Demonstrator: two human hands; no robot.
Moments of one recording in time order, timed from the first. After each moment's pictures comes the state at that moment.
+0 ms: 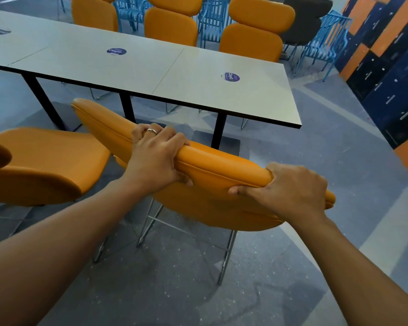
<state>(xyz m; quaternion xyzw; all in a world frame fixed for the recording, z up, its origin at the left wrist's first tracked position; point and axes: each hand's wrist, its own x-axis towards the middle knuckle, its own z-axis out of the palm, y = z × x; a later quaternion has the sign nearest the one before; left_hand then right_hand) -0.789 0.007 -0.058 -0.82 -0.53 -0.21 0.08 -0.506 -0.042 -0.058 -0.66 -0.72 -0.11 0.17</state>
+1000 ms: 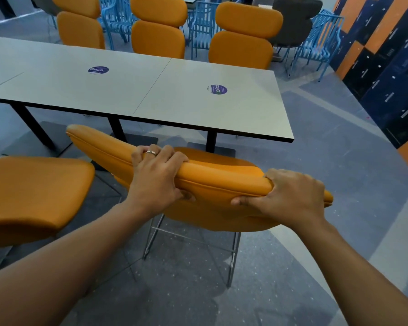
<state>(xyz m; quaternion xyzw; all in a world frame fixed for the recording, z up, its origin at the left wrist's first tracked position) -0.715 0.096 -0.065 -0.81 -0.54 -0.21 0.09 -0.428 0.062 -0.063 -0.66 -0.73 -0.11 0.16</state>
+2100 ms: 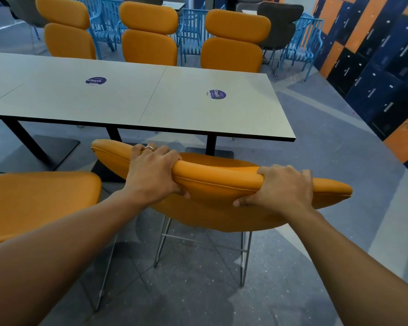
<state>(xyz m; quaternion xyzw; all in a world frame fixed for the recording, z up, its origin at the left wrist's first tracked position) -0.791 0.128 -0.042 -0.83 -0.54 -0.12 0.05 -0.512 0.075 -0.046 -0.75 -0.67 -0.04 0.01</state>
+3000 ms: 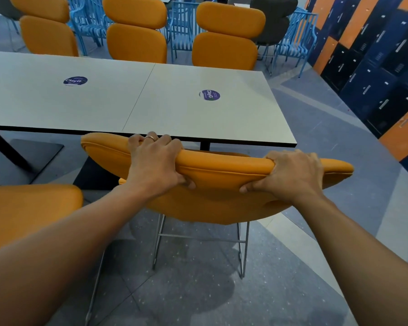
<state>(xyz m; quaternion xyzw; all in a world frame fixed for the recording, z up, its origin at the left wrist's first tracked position) -0.753 0.224 -0.044 -0.82 -0.55 -0.15 0.06 -0.465 0.180 -0.059 -0.73 -0.67 -0.08 0.11</state>
